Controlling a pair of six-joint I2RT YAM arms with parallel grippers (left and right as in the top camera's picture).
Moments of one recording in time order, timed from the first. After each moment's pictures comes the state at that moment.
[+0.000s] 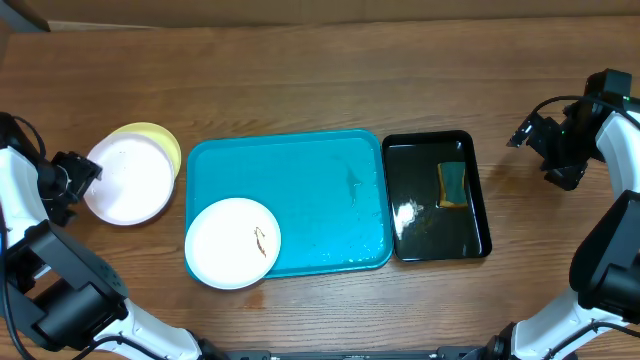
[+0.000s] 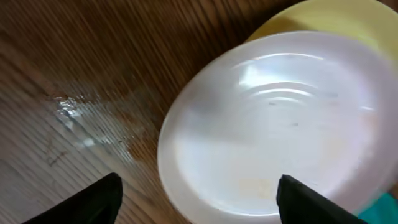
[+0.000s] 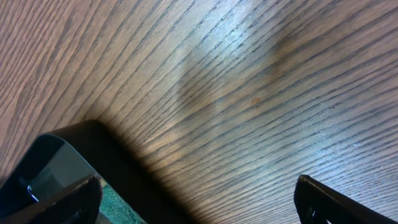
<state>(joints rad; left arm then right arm) 0.68 1.91 1.56 -1.06 0.06 -0.42 -0.34 1.90 1.45 -0.99 -0.22 0.36</state>
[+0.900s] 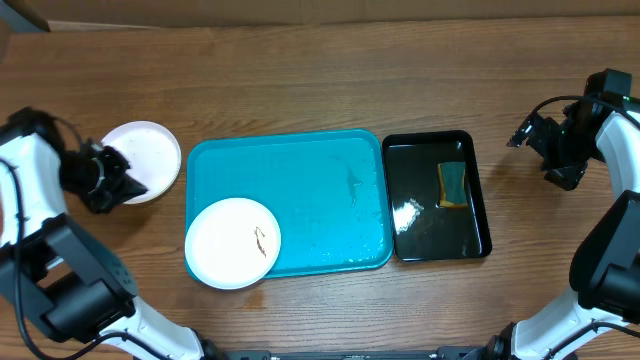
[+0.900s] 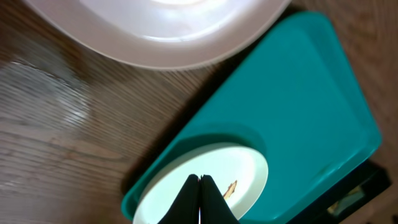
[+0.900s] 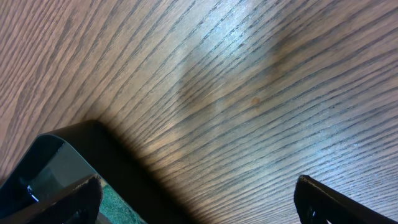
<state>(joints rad) 0.54 1.91 1.56 -1.32 0.38 -0.22 -0.34 1.90 1.45 -0.99 -0.22 0.36</state>
